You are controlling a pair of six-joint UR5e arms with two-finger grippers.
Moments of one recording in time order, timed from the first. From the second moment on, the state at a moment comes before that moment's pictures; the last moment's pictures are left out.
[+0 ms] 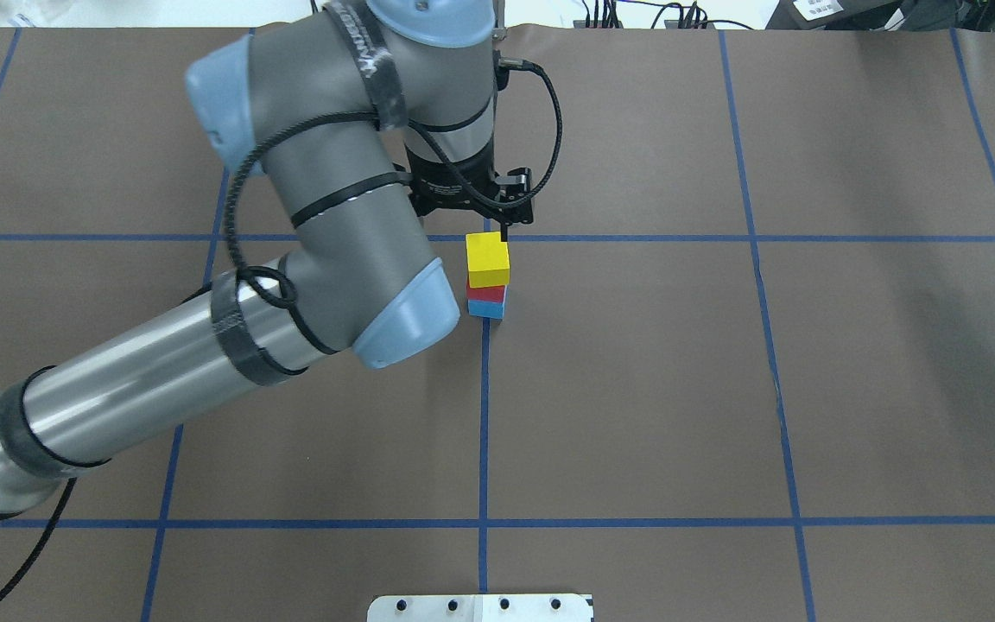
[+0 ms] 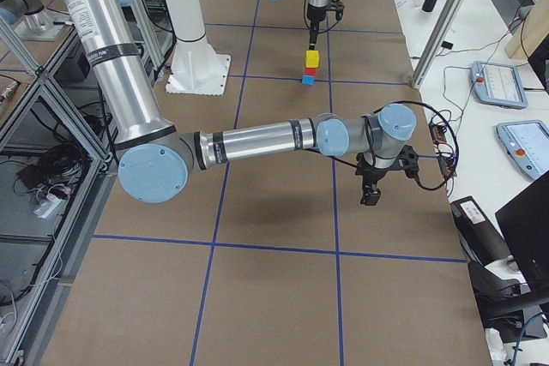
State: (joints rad) left arm -0.70 -2.51 -1.68 -1.24 -2.05 -0.96; right arm 1.44 -1.23 1.43 -1.63 2.36 0.11
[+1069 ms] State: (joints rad) left arm -1.48 -1.78 -1.69 -1.36 -2.27 0.17; right arm 1.51 -1.35 1.43 -1.51 2.32 0.09
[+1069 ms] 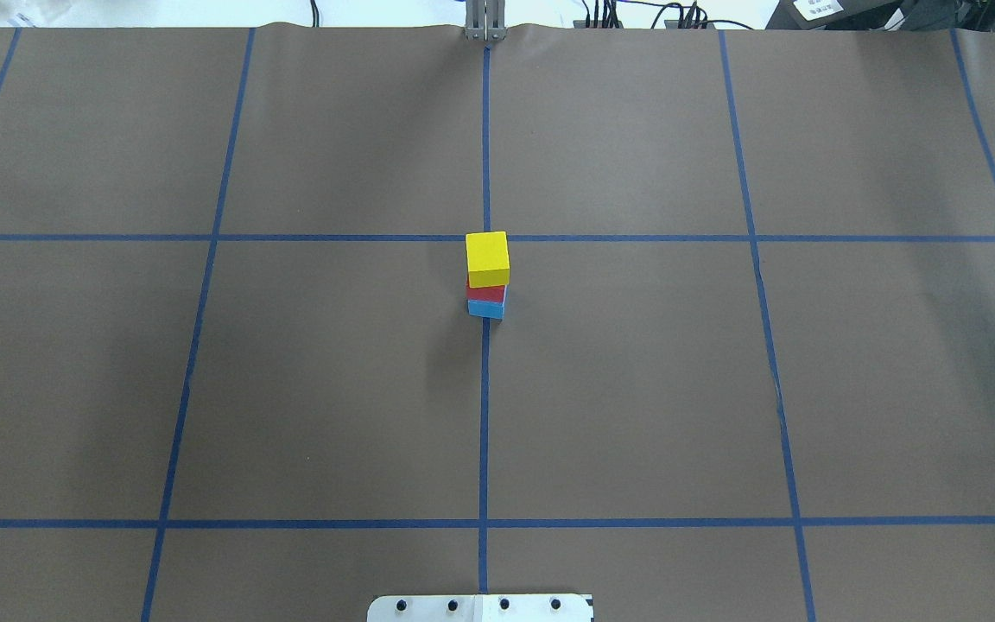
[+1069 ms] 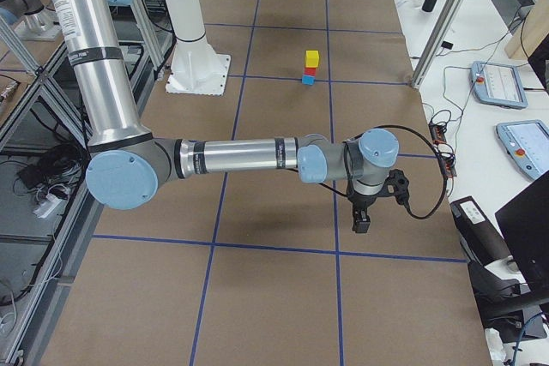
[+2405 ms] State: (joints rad) left arm -1.58 -1.64 -1.62 -1.56 -2.29 0.07; right arm 1.54 -1.46 1.43 -1.51 2.35 0.09
